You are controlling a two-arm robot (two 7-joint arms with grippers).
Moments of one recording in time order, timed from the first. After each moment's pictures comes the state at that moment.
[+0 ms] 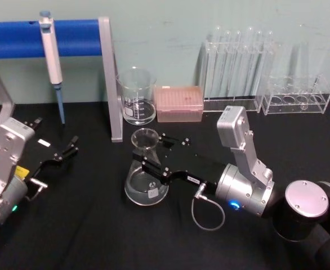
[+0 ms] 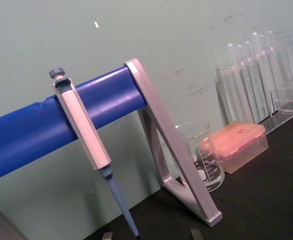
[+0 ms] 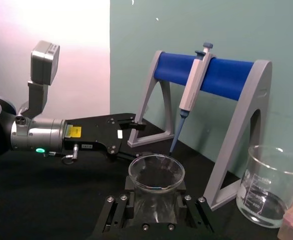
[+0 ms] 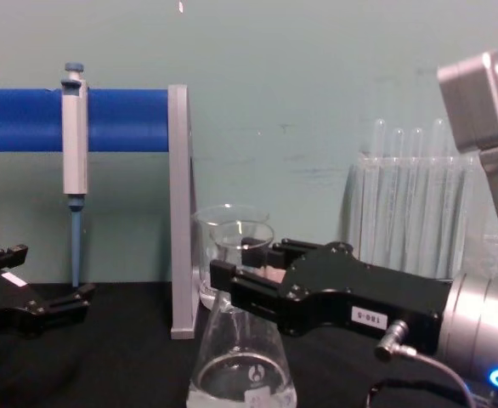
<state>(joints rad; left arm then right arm) -0.20 0.60 0.45 -1.41 -0.25 -0.12 0.03 0.31 0.33 -0.54 -1.41 0.37 -0.12 0.58</state>
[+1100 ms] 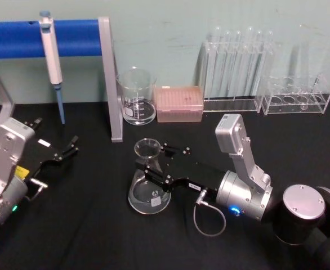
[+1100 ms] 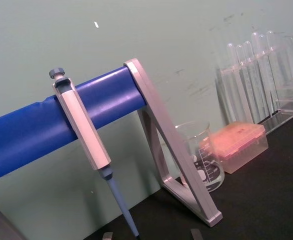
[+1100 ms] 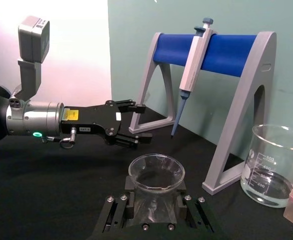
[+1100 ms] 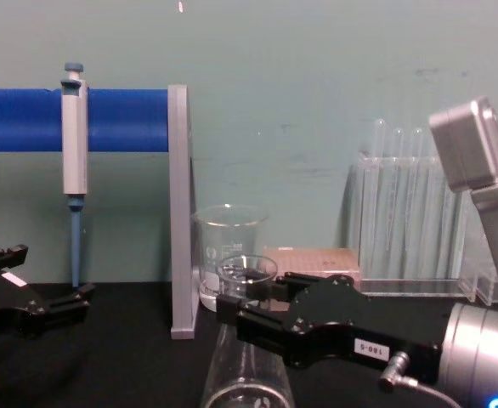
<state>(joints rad) -0.20 0.60 0.45 -1.41 -0.25 -0.12 0.03 0.33 0.32 -0.55 -1.33 0.38 -0.13 0.60</state>
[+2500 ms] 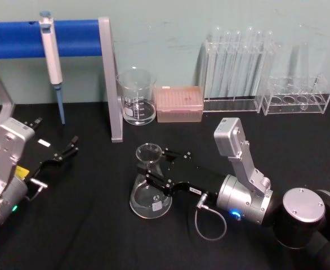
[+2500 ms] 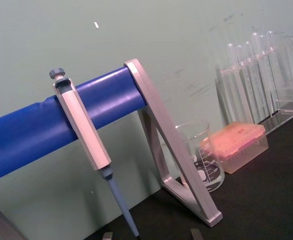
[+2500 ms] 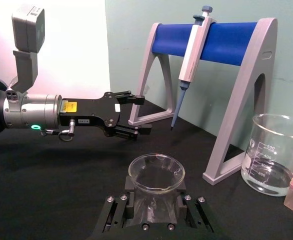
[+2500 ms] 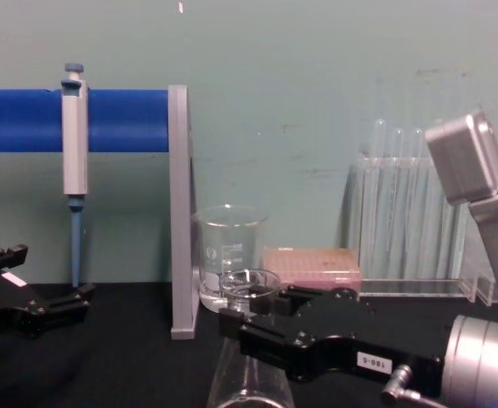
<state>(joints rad) -0.20 0.60 0.45 -1.41 -0.25 -0.12 0.03 0.32 0.33 -0.56 -1.34 0.38 -0.10 0.59</state>
